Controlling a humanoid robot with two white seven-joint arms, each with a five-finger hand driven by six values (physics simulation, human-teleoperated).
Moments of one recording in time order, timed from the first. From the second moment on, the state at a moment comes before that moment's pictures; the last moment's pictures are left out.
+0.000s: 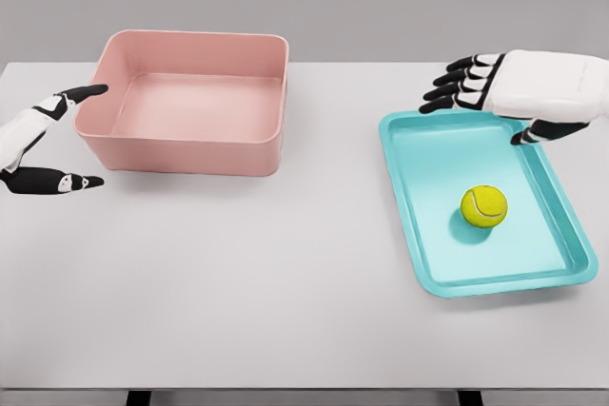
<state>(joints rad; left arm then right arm) -0.06 0.70 0.04 -1.54 0.03 -0.61 -0.42 -0.79 -1.10 0.63 -1.74 0.12 -0.61 0.61</state>
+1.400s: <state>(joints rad) 0.11 0.96 -0.24 -1.56 0.62 -0.61 -0.43 -0.79 -1.12 1.04 -1.57 -0.05 -0.31 0.61</state>
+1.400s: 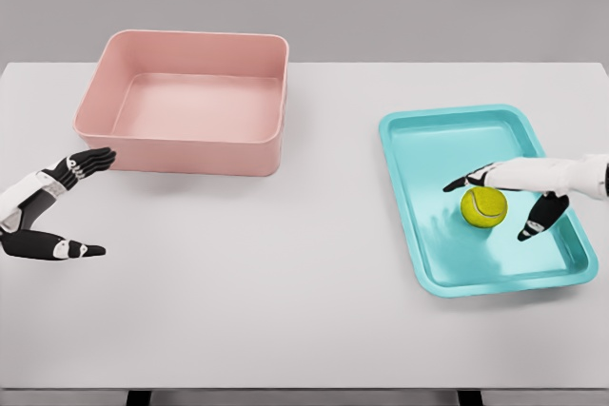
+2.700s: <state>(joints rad) 0.12 0.96 -0.24 -1.56 0.62 -0.61 -0.43 -0.85 -1.03 0.94 -1.57 -0.05 -0.32 0.61</state>
